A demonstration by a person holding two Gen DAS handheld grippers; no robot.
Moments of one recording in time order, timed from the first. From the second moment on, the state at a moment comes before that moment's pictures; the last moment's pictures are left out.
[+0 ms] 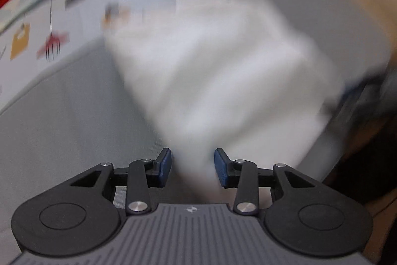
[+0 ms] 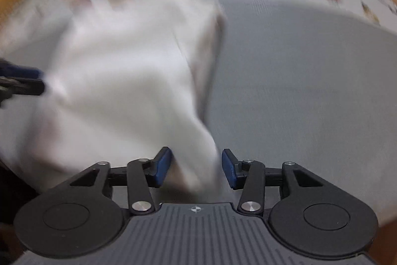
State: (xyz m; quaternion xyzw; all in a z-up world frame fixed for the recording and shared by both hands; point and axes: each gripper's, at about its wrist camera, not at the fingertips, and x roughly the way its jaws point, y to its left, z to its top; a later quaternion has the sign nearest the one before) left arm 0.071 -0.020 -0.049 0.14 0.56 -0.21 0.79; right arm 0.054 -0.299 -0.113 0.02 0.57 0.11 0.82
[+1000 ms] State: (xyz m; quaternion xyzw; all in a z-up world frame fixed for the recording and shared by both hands) left arm 0.105 0.050 -0.039 -0.22 0.53 -0.13 0.81; right arm 0.094 -0.318 -0.101 0.22 0.47 0.12 0.85
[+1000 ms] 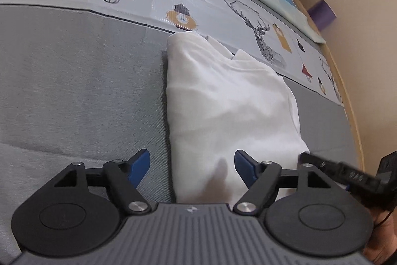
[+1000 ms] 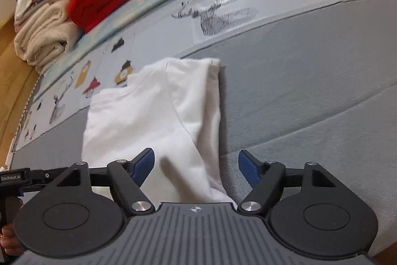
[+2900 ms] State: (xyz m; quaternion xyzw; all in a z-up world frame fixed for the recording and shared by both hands) left arm 0.010 0.087 0.064 -0.02 0.39 0.02 0.92; right arm 0.027 -0.235 0.006 0.08 0.35 0.13 0.92
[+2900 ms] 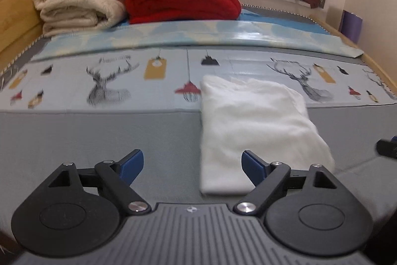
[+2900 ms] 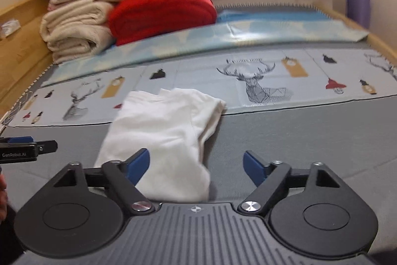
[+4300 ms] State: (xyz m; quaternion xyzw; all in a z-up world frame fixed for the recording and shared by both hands) left arm 0.012 0.034 0.017 -0.02 0.43 -0.02 0.90; right arm 0.004 -0.169 -0.025 0.01 0.38 0.15 0.91
